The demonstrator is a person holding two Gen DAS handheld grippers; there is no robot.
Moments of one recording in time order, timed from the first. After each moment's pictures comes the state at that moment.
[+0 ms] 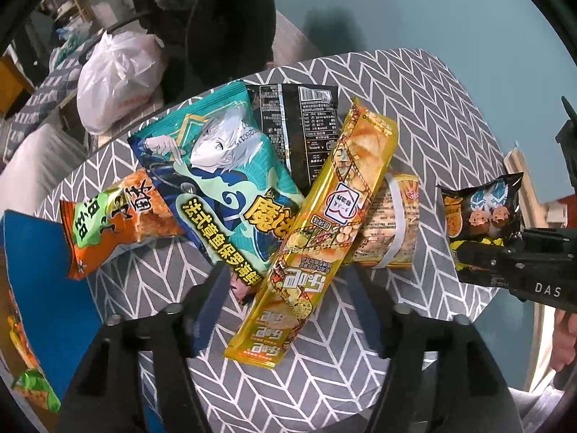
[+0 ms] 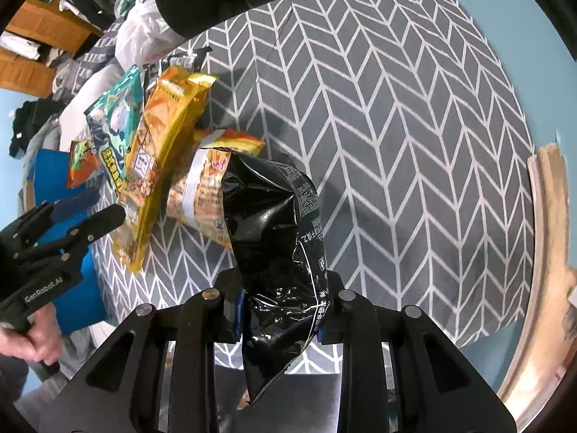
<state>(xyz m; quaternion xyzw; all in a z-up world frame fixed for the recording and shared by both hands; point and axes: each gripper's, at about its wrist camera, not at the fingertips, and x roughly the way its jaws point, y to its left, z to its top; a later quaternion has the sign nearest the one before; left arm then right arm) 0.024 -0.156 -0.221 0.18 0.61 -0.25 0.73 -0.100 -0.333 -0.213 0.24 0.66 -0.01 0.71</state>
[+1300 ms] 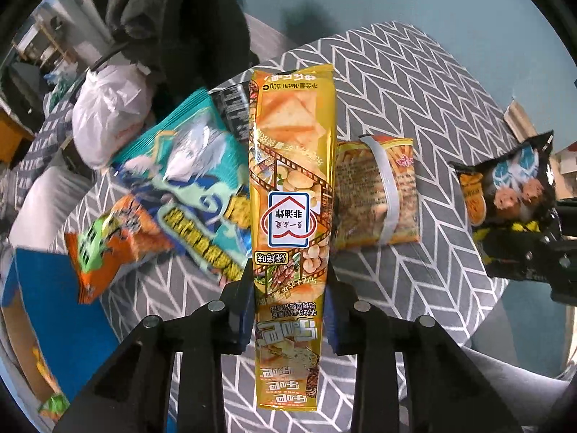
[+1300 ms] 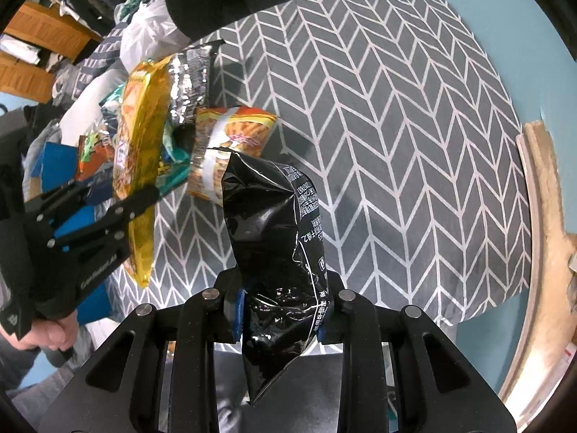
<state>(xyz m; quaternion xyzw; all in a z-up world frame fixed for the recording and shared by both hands) -0.006 -0.176 -0.222 0.25 0.58 -0.27 0.73 -0.126 -0.311 -0.187 0.24 0.65 -0.03 0.72</state>
